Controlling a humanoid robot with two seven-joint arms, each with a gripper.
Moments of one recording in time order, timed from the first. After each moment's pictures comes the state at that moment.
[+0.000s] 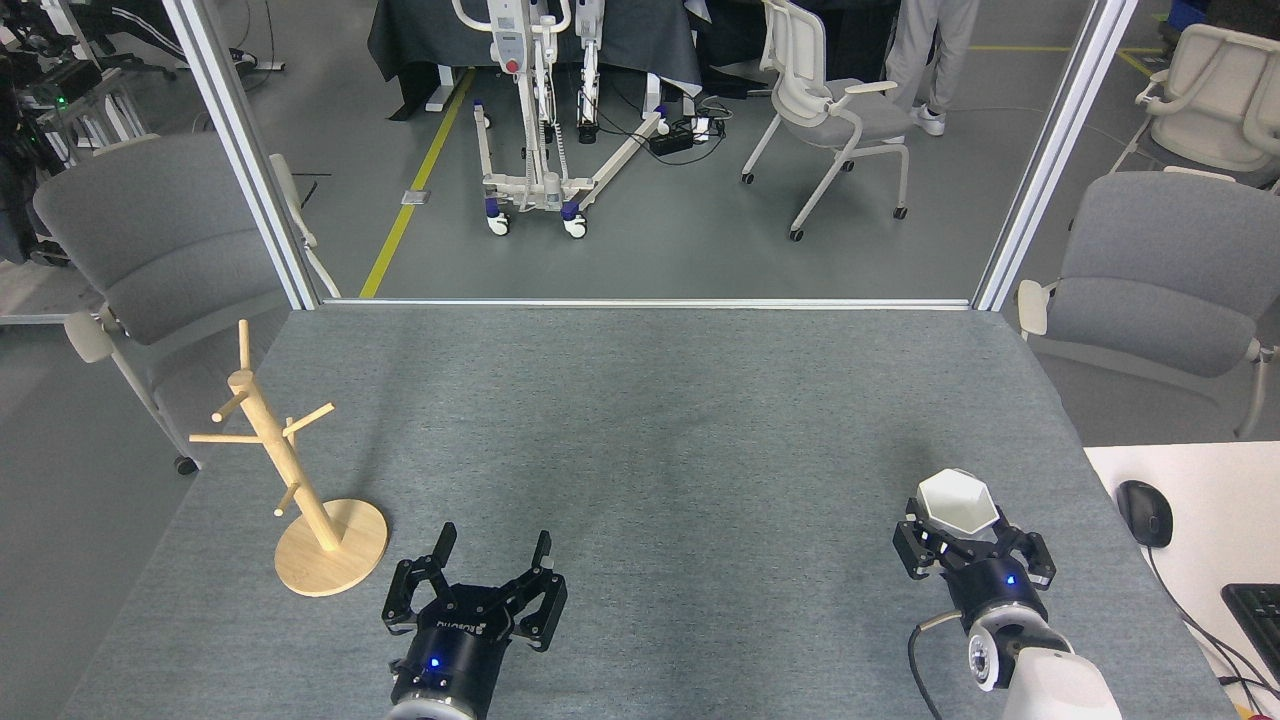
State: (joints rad) left arm 0.03 -0.11 -0.12 -1.64 -1.57 -0.01 -0.02; right arm -0.39 -0.12 -0.13 -0.81 1.44 -0.15 -0.10
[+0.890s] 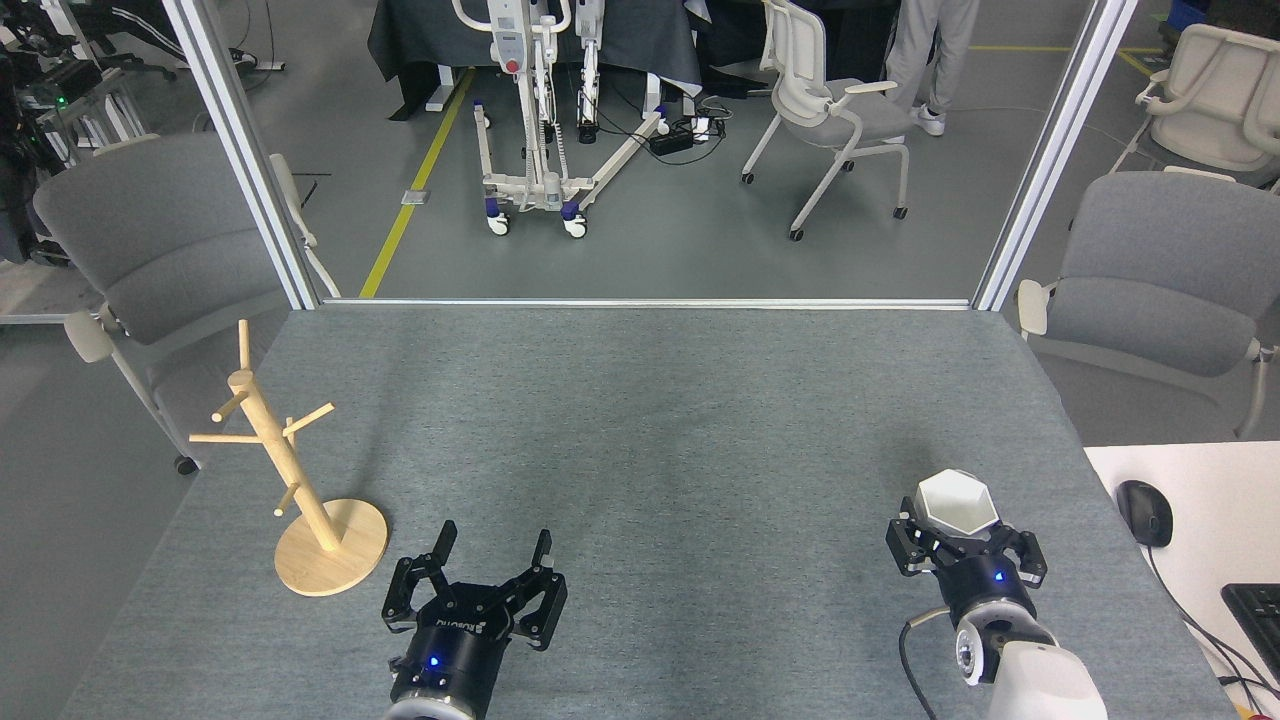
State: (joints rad) left arm 0.03 -0.11 -0.12 -1.64 -1.57 -0.02 -0.01; right arm -0.42 -0.11 -0.11 -0.77 1.44 -0.09 -0.10
